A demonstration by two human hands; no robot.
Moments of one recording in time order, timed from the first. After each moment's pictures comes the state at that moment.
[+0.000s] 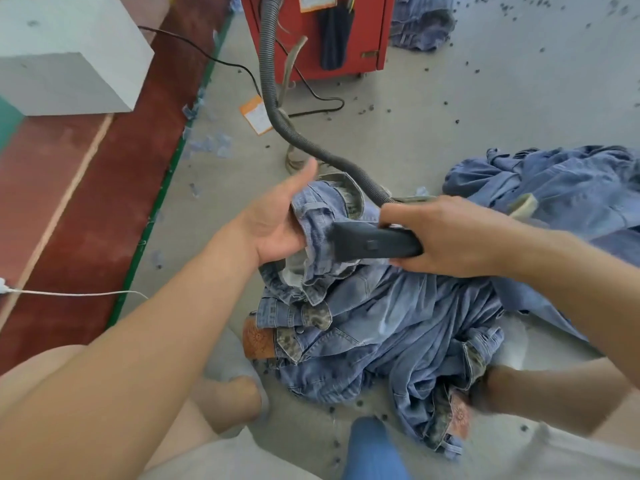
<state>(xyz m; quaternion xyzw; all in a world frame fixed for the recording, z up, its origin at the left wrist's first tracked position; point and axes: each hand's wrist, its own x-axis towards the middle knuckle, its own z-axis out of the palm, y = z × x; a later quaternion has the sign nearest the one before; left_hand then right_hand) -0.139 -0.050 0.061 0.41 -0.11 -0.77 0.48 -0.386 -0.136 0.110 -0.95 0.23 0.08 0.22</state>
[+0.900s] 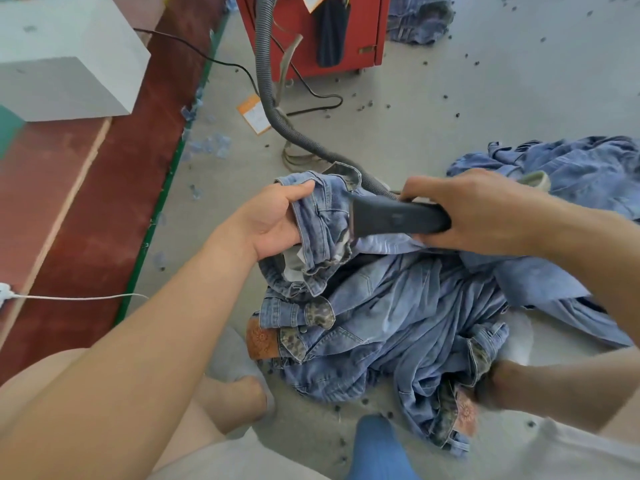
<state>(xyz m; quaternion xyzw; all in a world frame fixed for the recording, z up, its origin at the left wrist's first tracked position) -0.131 -0.056 0.059 0.49 -0.12 -0.72 0.48 -0.404 -0.160 0.113 -0.95 0.25 0.02 0.21</state>
